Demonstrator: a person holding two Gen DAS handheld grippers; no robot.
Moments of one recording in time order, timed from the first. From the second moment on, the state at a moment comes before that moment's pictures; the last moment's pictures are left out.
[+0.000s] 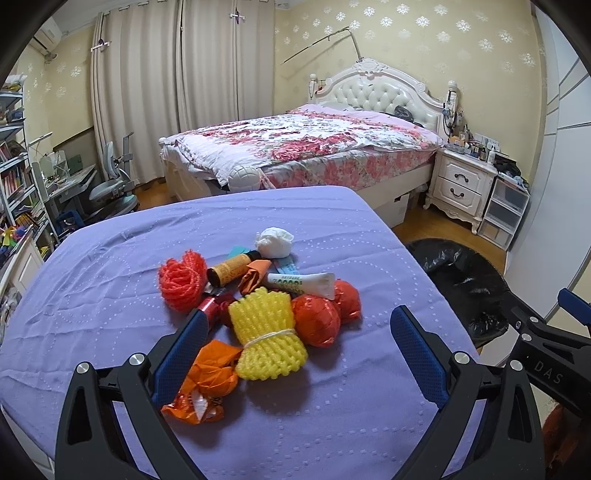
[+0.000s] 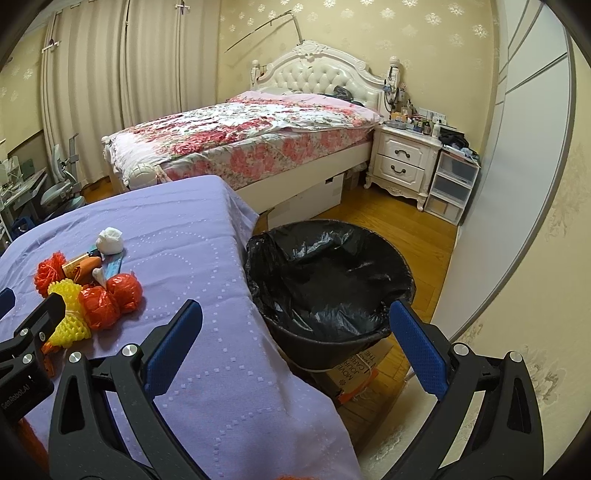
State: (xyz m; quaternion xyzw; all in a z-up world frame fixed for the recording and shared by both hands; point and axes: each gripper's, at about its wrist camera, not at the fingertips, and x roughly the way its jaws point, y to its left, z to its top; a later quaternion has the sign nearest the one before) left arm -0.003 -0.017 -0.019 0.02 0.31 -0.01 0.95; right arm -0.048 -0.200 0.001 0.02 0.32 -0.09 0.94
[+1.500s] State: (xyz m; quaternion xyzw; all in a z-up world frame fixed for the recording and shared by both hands) left arm -0.031 0.077 -0.040 0.00 0.35 -0.03 0.93; right arm -0.038 -0.108 -0.007 -0.01 0.35 0.03 0.94
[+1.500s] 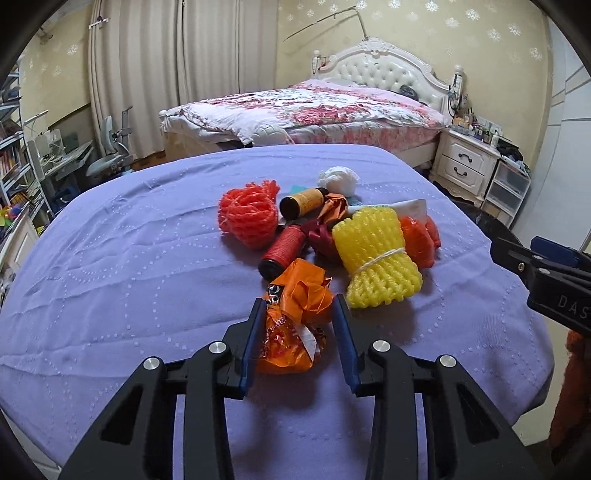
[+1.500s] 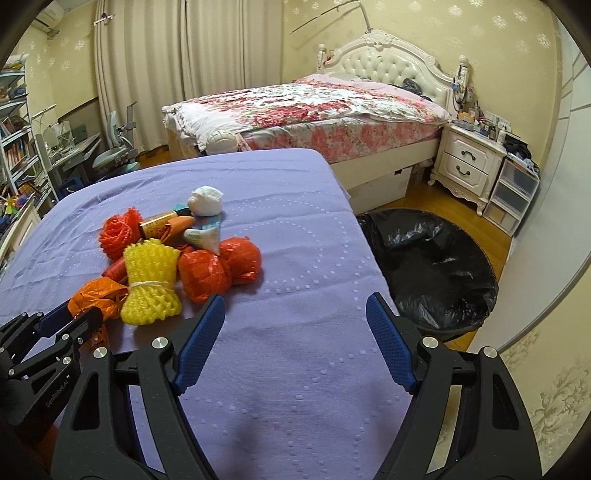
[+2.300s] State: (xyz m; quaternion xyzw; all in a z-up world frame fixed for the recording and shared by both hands) left arm -0.042 0.177 -0.025 -0.04 0.32 0.09 0.94; right arm -0.019 -0.009 -0.019 -0.03 0.40 0.16 0.90
